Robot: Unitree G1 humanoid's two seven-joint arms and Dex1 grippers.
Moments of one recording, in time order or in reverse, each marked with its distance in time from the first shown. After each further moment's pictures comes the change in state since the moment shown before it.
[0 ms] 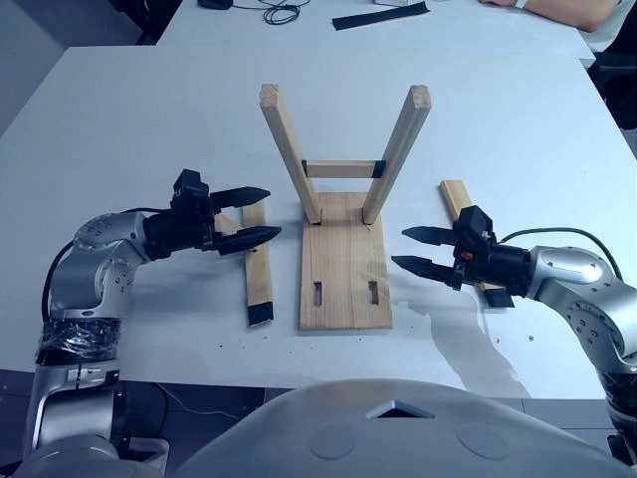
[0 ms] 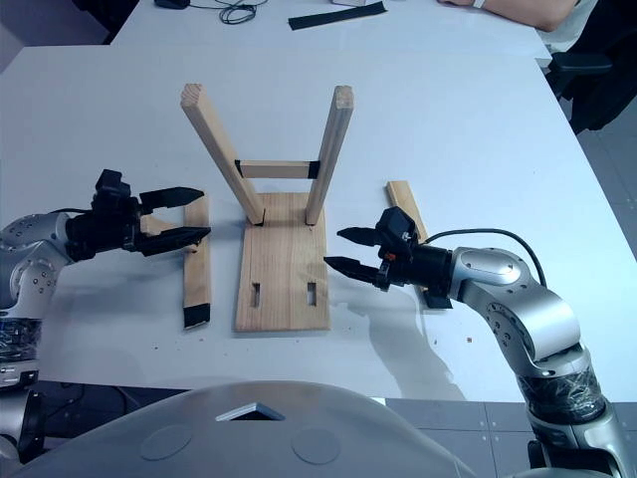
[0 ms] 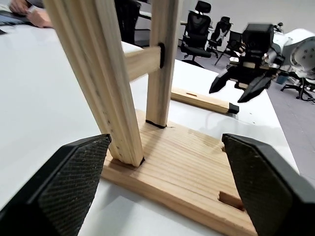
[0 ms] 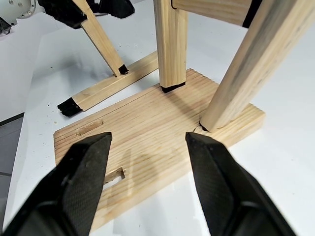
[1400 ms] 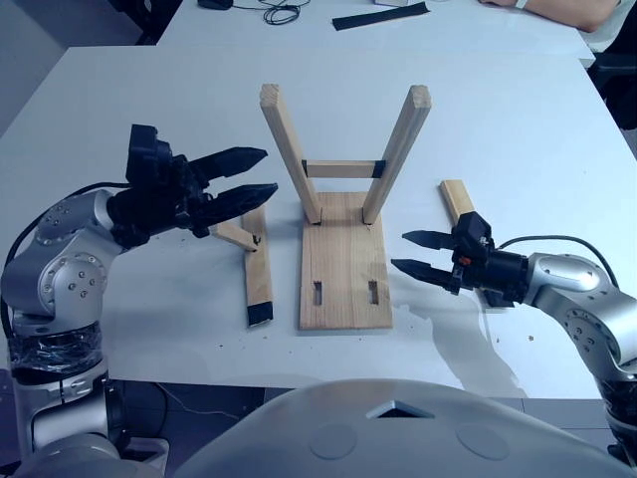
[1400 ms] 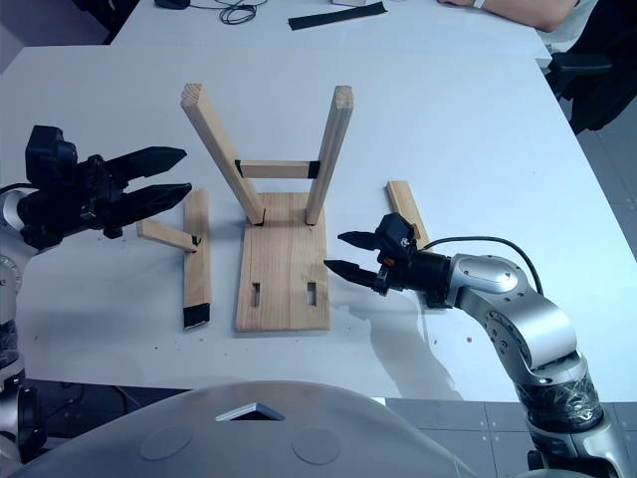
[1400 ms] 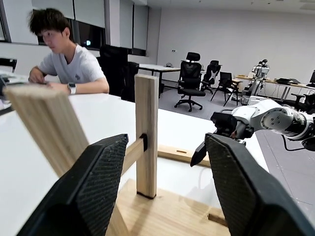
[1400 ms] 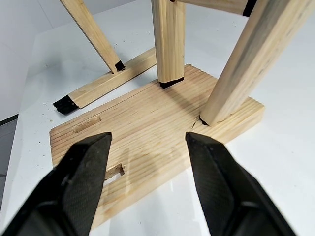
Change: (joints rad) left arm -0.016 -0.001 0.182 -0.294 -0.270 0.164 0.169; right arm 0.041 0.009 0.006 -0.012 -0.019 -0.026 -0.026
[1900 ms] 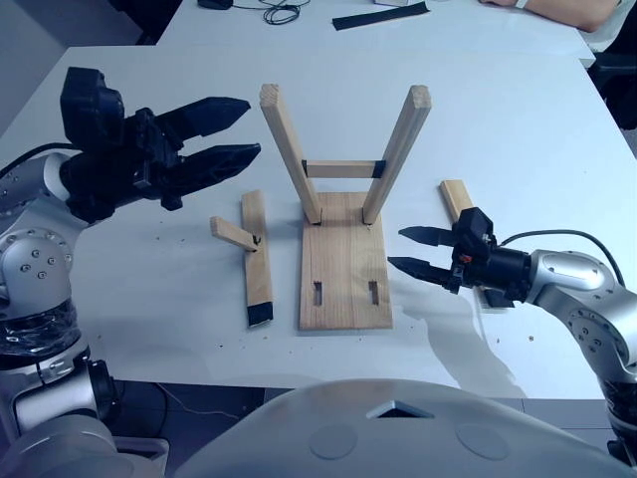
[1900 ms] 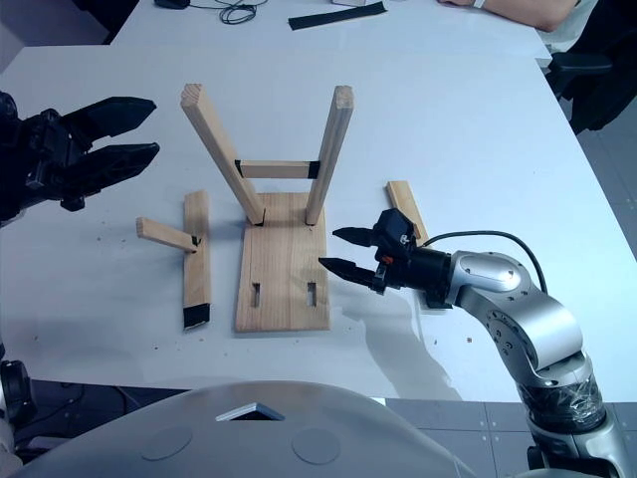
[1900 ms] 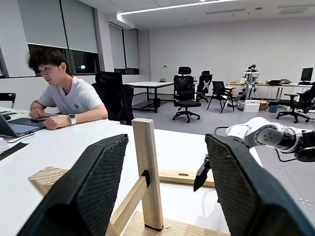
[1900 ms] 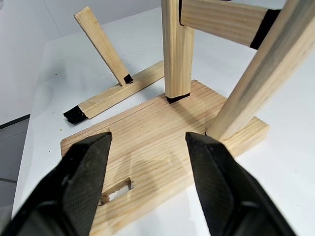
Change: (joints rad) left arm -0.088 0.045 0.048 -0.005 -0.090 0.025 0.019; right arm -0.019 0.000 -0.019 -0.053 0.044 0.035 -0.008
